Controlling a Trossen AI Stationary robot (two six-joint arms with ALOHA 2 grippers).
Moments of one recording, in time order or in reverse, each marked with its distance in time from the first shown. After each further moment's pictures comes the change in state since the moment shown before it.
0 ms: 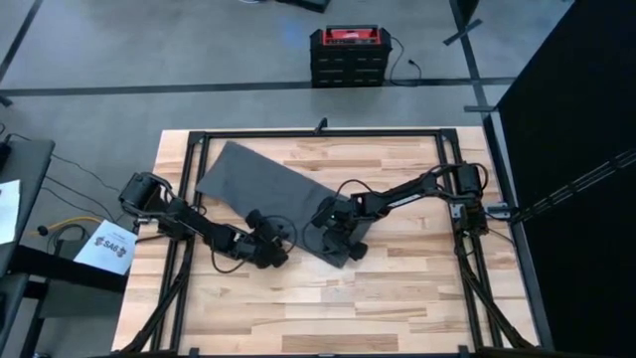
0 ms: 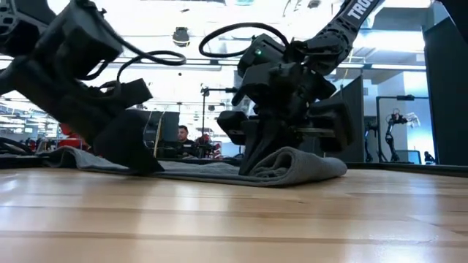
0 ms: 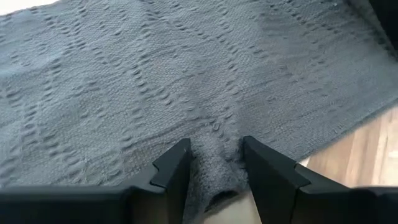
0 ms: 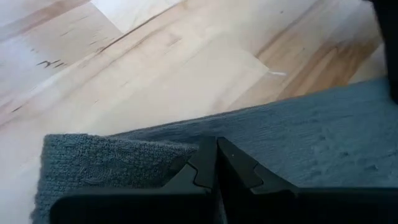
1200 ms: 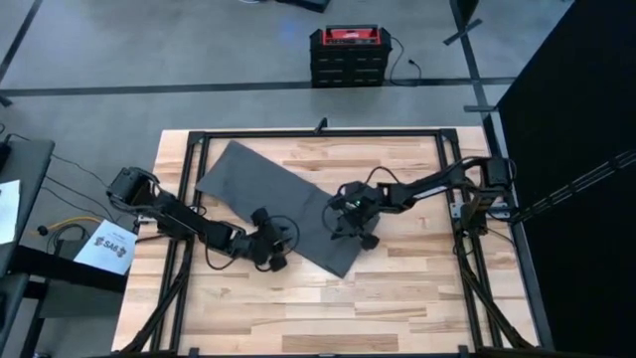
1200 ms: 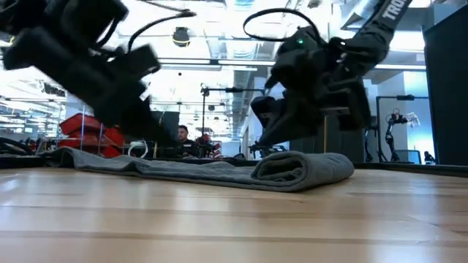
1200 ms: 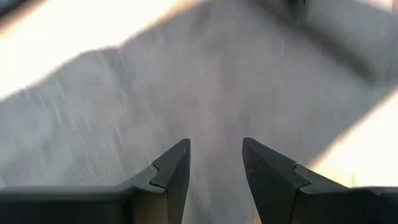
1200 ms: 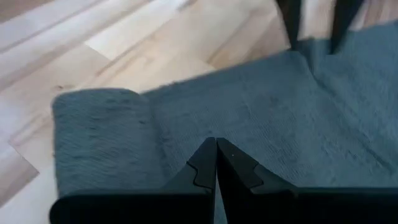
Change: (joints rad) left arm 0.012 -0.135 0.074 0.036 0.053 0.317; right arm -0.086 -0.236 -0.305 0.320 -0.009 0.189
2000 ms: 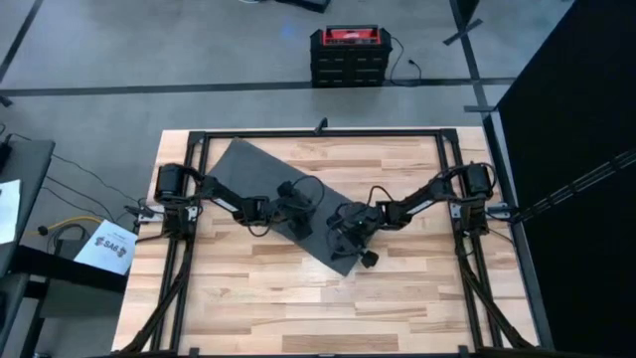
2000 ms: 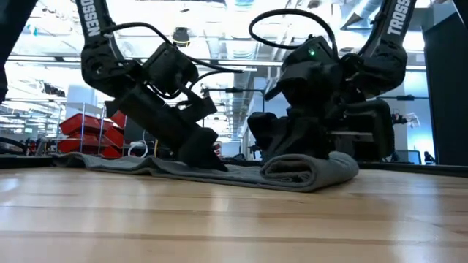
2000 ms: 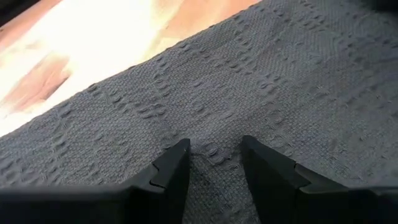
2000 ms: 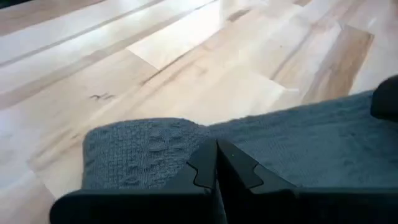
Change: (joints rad) left arm 0.415 0.361 0.108 0.312 0.323 0.305; right arm 0.119 0.163 -0.056 0.310 -0.019 0.072
